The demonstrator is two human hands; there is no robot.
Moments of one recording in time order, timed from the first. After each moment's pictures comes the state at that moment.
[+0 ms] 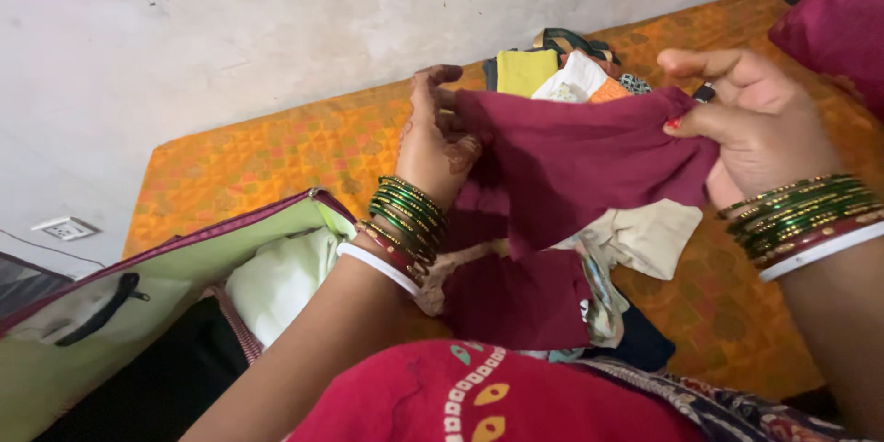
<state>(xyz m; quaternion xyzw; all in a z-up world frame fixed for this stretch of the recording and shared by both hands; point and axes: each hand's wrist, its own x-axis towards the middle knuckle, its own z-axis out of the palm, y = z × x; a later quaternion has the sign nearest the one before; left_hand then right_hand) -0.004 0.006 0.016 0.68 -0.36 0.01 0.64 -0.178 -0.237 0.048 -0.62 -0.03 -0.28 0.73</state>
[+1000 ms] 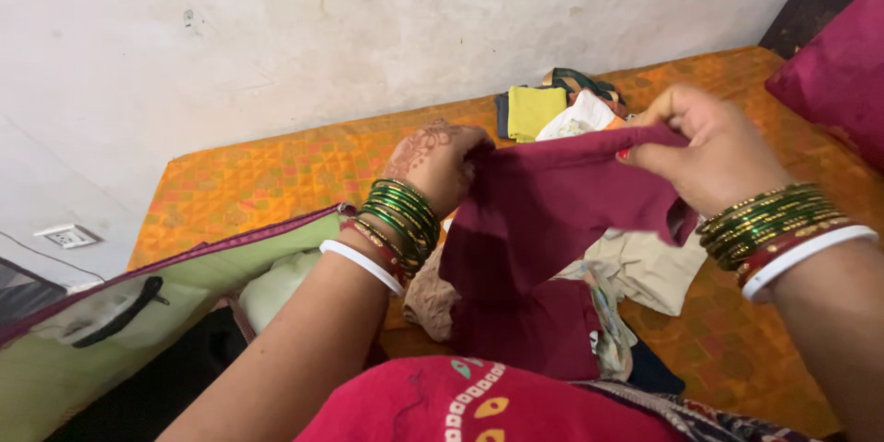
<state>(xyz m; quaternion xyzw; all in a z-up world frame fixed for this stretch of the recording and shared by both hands) 0.018 0.043 0.038 0.81 -0.48 0.15 0.29 -0.150 -0.195 0.079 -0.87 0.12 -0.20 0.44</state>
